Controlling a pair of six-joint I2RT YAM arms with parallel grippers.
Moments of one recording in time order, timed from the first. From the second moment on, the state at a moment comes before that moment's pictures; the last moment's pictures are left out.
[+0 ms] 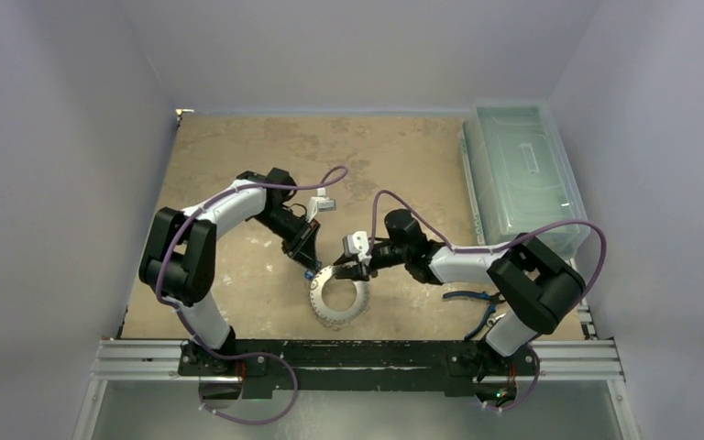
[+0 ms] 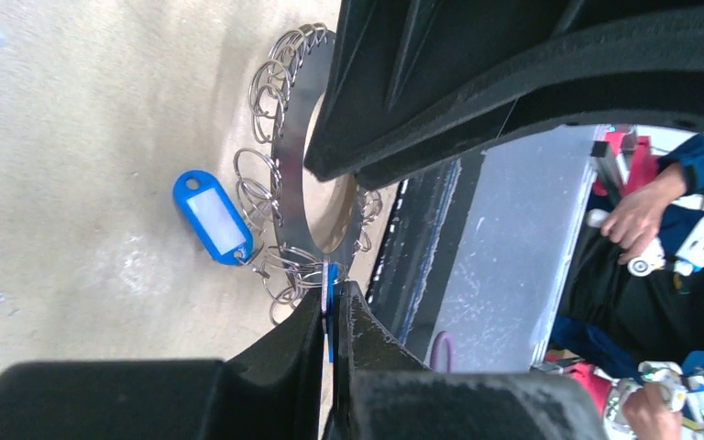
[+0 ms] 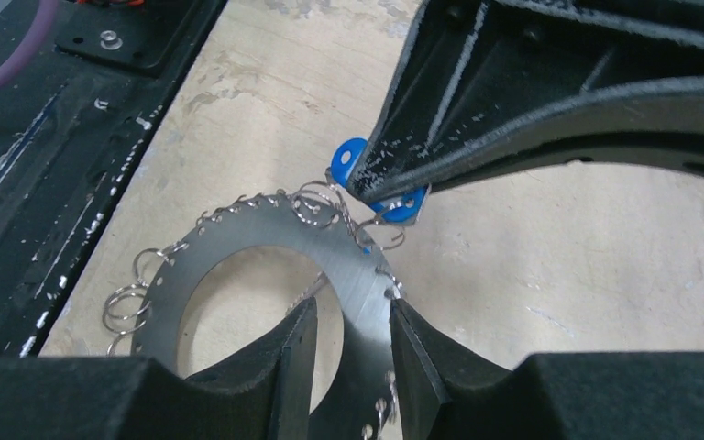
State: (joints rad) left arm -0.35 1.73 1.14 -1.04 0.96 0.56; right arm 0.78 1.60 0.64 0.52 -0.82 -0.53
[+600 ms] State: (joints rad) left arm -0.45 1.74 1.33 -1.13 0.73 0.68; right arm 0.67 1.57 0.62 0.58 -0.89 -0.47
